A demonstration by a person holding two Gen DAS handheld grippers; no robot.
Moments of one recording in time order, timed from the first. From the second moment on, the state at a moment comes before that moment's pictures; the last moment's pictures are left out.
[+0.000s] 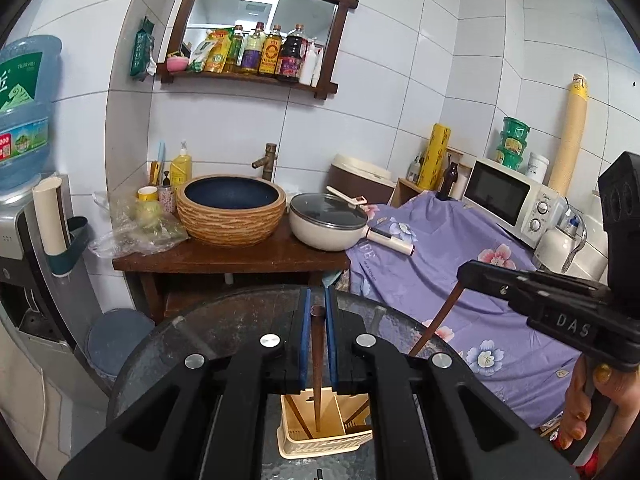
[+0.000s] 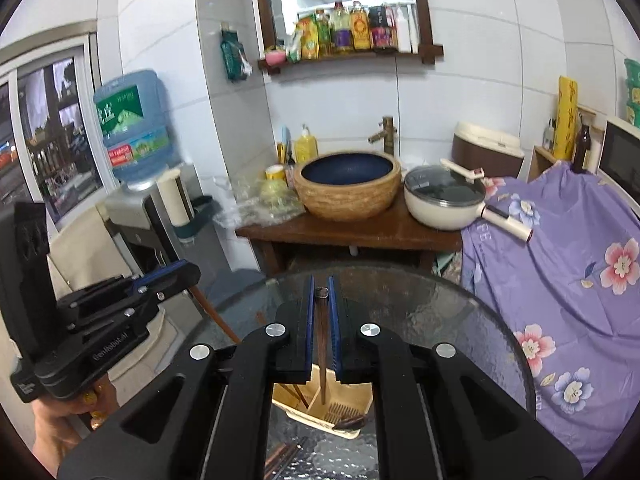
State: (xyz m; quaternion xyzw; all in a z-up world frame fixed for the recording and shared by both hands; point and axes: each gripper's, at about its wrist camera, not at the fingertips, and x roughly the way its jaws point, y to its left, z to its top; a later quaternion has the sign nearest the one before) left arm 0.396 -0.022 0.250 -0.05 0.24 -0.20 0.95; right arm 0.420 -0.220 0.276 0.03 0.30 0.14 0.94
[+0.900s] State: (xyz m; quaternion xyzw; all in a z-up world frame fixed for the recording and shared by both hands) left arm 0.403 -0.043 0.166 -0.01 0.28 -0.19 0.94; right arm 0.433 -0.218 0.202 0.02 0.33 0.12 0.94
